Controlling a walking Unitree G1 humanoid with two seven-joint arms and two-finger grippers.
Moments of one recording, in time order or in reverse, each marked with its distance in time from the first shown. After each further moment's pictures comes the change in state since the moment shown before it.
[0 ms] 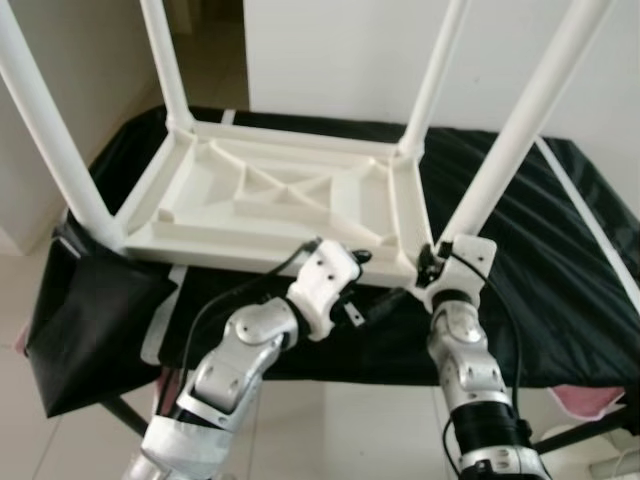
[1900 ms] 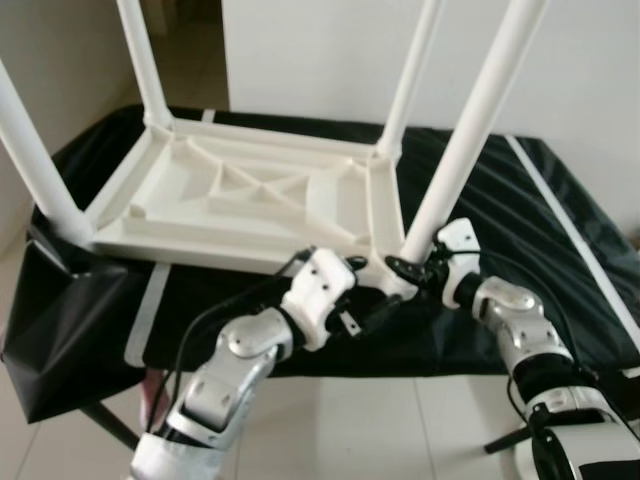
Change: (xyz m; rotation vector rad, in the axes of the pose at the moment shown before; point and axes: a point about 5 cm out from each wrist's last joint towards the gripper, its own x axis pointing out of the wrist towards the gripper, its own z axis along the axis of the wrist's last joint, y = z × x) left arm -0.014 -0.009 0.000 -0.008 0.007 0.015; right arm 0.030 -0.010 0.006 -0.271 0.095 0.942
